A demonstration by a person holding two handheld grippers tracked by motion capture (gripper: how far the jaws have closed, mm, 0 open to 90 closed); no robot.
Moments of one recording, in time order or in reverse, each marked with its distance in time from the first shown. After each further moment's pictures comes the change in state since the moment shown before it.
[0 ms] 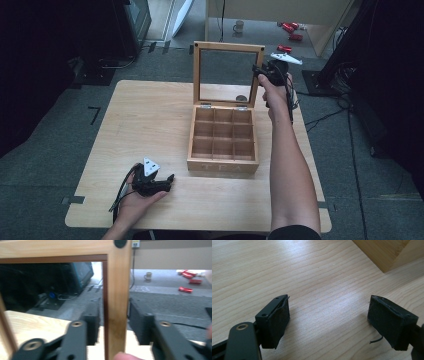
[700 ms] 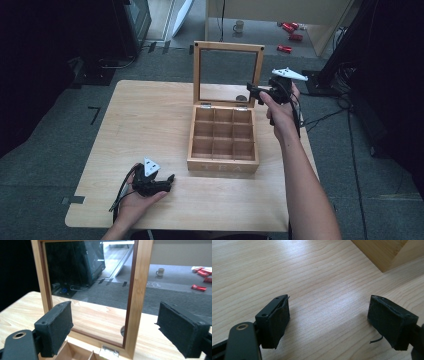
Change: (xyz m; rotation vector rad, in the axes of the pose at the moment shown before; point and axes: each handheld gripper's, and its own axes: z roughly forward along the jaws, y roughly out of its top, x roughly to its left) left arm -0.001 0.000 0.000 -0.001 -0.004 0.004; right arm 0.018 -0.026 -0.060 0.044 0.075 -0.051
